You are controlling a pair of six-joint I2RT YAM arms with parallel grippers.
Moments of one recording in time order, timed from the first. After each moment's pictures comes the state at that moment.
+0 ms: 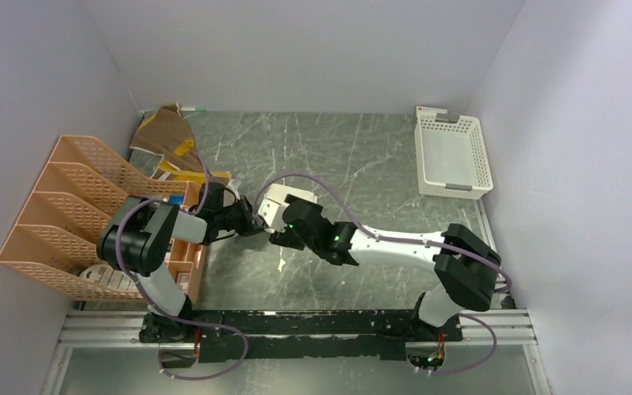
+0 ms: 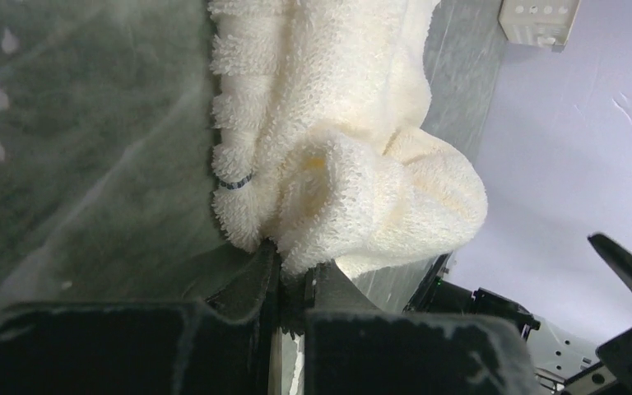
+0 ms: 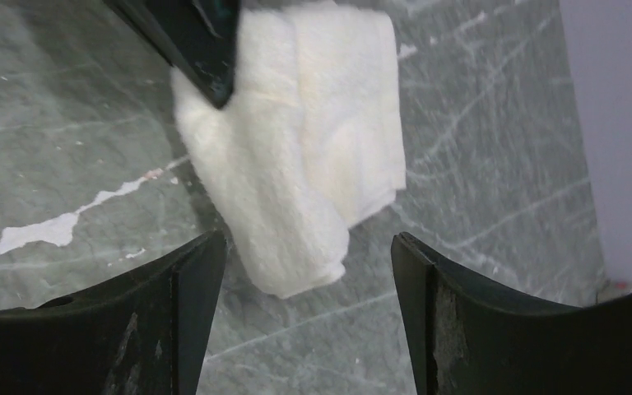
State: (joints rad) left arm -0.25 1.72 0.49 0.53 0.65 -0.84; right arm 1.09 1.56 0.94 -0.04 0.40 -0.42
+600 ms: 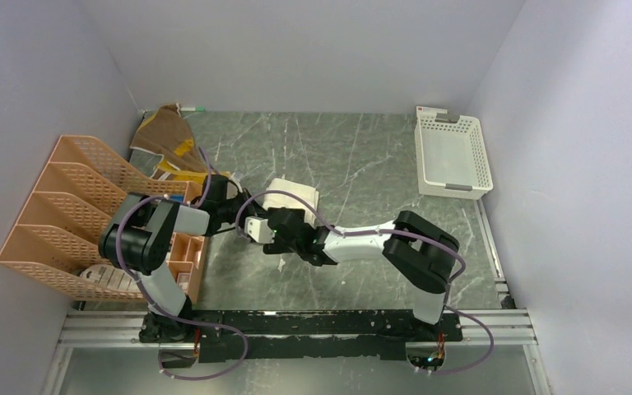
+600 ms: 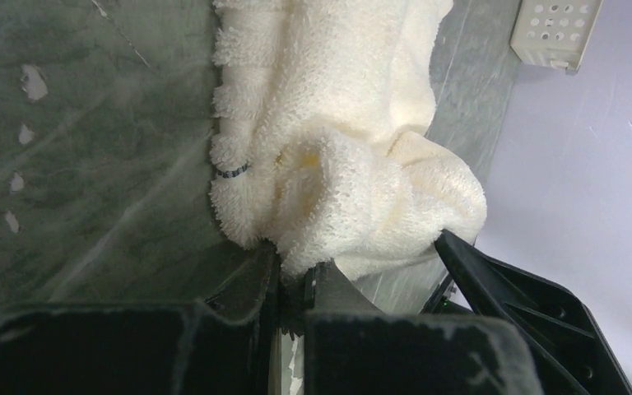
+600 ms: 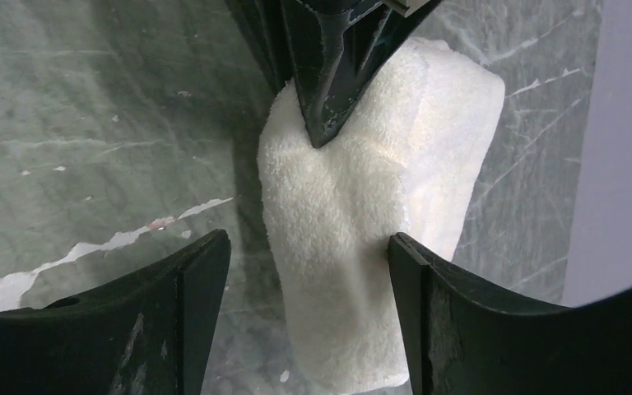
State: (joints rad) left arm -0.26 1.74 0.59 0.43 0.60 -0.83; right arm 1.09 1.81 0.98 0.12 0.32 -0.67
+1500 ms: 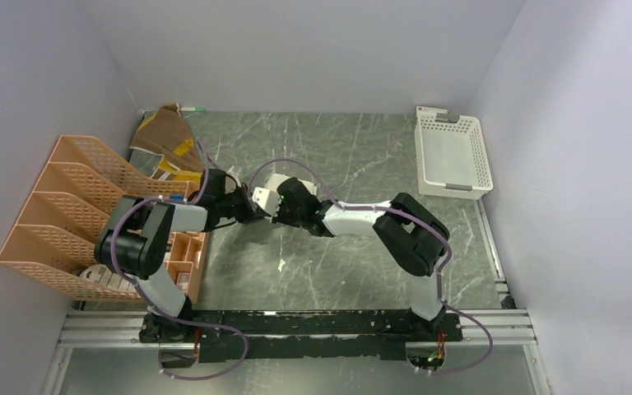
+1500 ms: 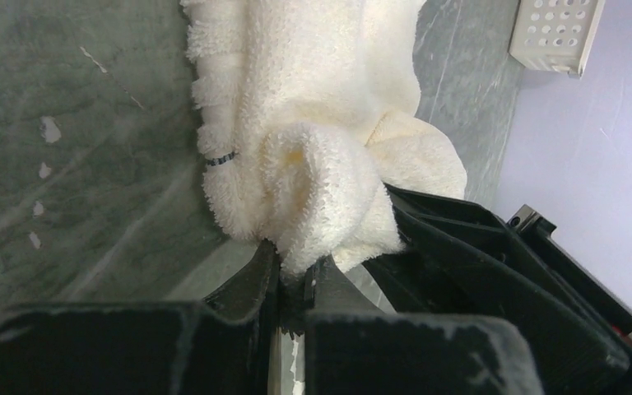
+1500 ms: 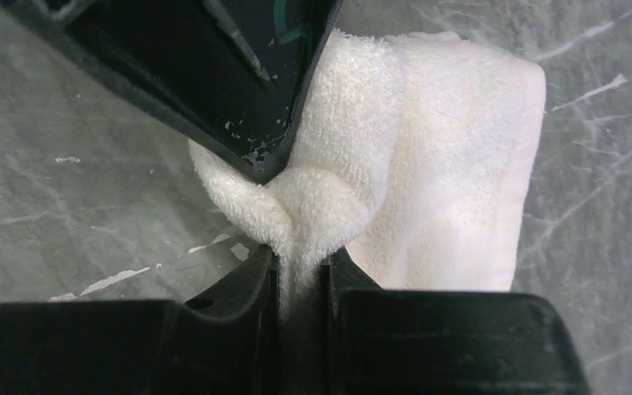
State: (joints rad) left arm -0.26 1.70 0.63 0.36 0.59 -0.77; right arm 0.90 1.94 1.11 0.13 0.06 -0.58
